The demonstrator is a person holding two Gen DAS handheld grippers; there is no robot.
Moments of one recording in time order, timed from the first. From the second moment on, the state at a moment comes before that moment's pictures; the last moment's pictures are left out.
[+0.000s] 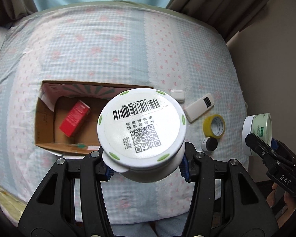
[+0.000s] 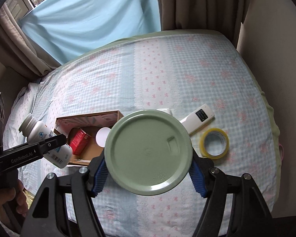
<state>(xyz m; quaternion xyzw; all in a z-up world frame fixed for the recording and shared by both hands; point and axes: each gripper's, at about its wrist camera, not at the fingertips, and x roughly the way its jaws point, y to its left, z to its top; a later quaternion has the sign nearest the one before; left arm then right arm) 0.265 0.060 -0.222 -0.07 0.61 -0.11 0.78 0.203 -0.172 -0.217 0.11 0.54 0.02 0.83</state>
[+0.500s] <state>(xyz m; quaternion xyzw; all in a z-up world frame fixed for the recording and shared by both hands) 0.332 0.211 -0.277 -0.05 0.62 -0.08 0.78 0.248 -0.022 -0.256 0.06 0.58 0.09 0.81</state>
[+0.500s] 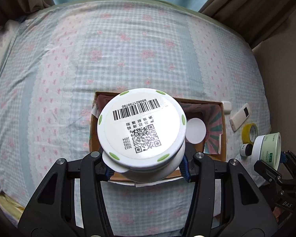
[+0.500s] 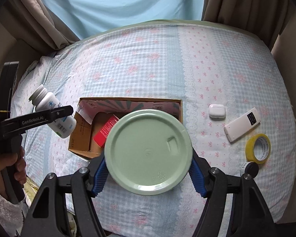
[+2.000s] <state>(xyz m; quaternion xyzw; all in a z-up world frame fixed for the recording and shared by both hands) 0.346 0.226 -0.338 0.03 0.61 -0.09 0.79 0.269 0.053 -0.353 -0.06 0.60 0.16 0.78</state>
